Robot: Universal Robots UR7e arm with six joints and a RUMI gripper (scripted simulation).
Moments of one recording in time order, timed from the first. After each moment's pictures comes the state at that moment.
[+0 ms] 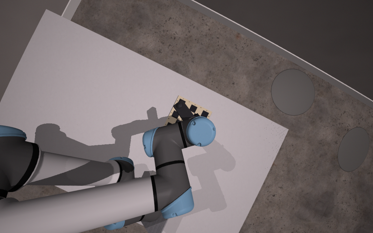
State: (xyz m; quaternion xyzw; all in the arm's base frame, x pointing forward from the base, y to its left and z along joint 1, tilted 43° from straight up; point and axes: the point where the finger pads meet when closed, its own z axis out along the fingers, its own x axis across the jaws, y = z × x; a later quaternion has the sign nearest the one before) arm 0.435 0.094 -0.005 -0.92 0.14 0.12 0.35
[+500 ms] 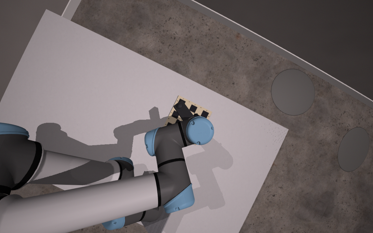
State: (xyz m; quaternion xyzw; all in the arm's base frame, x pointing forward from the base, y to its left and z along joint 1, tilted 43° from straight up) arm 0.432 0.107 -0.019 -0.92 0.14 0.12 0.35
